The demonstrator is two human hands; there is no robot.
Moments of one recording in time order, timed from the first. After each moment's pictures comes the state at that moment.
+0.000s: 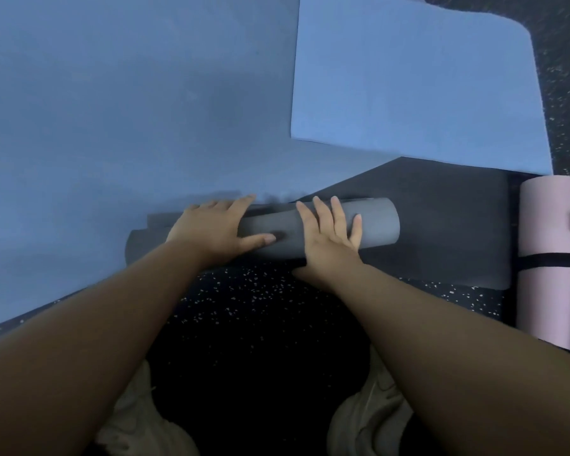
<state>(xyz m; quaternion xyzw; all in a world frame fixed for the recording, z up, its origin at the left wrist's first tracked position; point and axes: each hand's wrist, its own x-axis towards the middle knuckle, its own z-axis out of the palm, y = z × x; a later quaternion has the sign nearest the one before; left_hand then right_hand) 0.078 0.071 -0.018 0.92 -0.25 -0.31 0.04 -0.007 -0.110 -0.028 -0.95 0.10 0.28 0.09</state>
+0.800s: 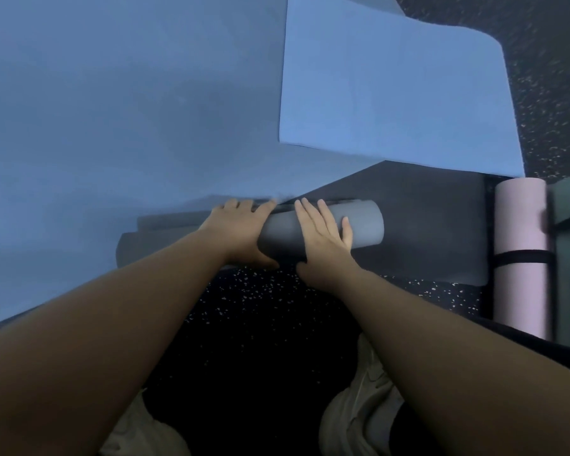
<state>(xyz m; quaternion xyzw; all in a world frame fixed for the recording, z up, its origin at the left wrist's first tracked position) 0.078 0.030 -0.029 0.89 -0.33 -0.32 0.03 -0.018 -0.122 -0.018 -0.95 0.09 0.25 0.16</state>
